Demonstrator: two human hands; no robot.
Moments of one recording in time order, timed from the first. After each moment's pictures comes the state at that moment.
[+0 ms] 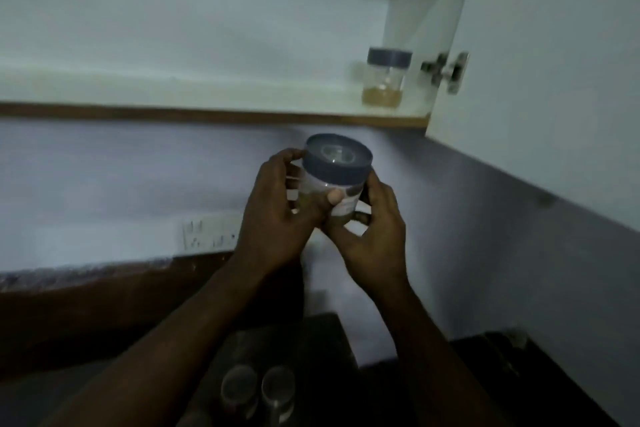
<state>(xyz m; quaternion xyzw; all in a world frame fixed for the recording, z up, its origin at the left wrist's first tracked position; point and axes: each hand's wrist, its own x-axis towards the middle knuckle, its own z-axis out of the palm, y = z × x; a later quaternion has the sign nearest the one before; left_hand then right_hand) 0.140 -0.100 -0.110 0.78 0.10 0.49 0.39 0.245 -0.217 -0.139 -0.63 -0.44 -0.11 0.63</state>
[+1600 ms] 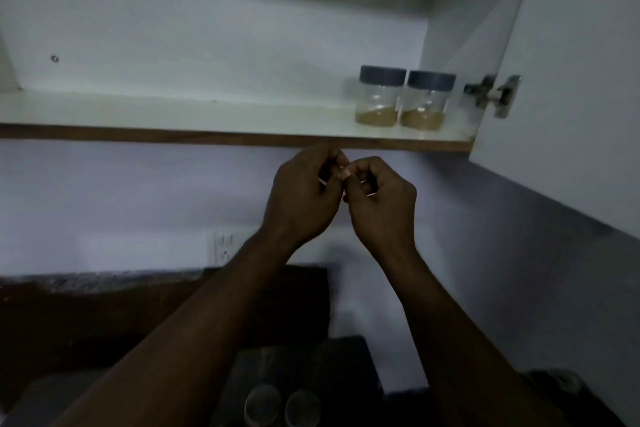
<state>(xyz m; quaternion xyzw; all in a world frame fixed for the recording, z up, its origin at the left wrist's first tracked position) 0.173 -0.048 -0.064 0.81 0.07 0.54 0.22 0.265 -0.147 -0.073 -0.63 -0.44 -0.14 0.63</state>
